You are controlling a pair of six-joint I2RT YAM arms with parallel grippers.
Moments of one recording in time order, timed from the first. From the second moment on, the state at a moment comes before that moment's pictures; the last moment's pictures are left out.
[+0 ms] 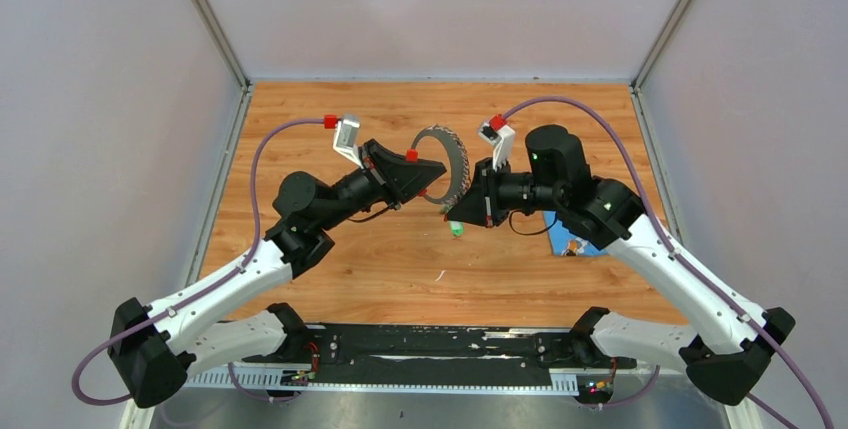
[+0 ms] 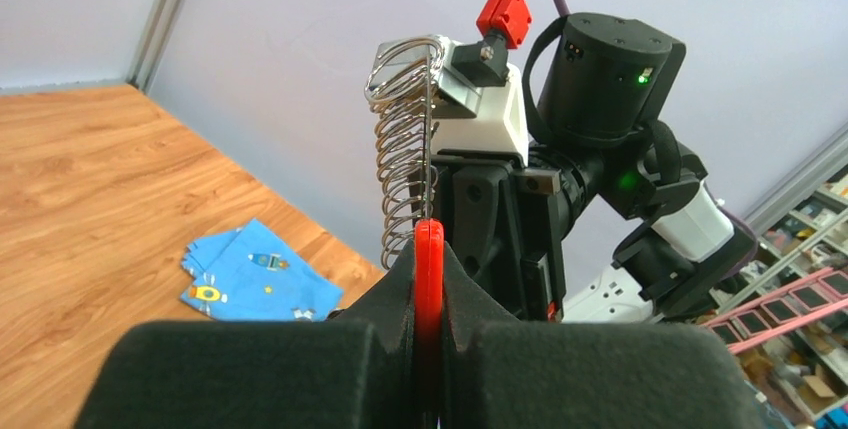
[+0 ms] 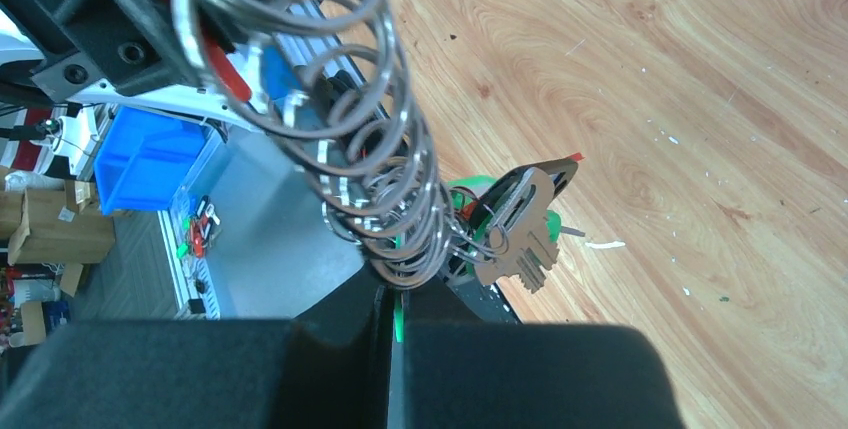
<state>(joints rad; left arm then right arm) -0.78 0.98 0.74 0.63 0.31 -0.74 0.76 1.06 1.23 -0.61 -0.48 0.46</state>
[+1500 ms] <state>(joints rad) -0.78 1.11 0.71 0.60 0.06 -1.26 0.76 0.97 1.20 -0.73 -0.28 0.39</state>
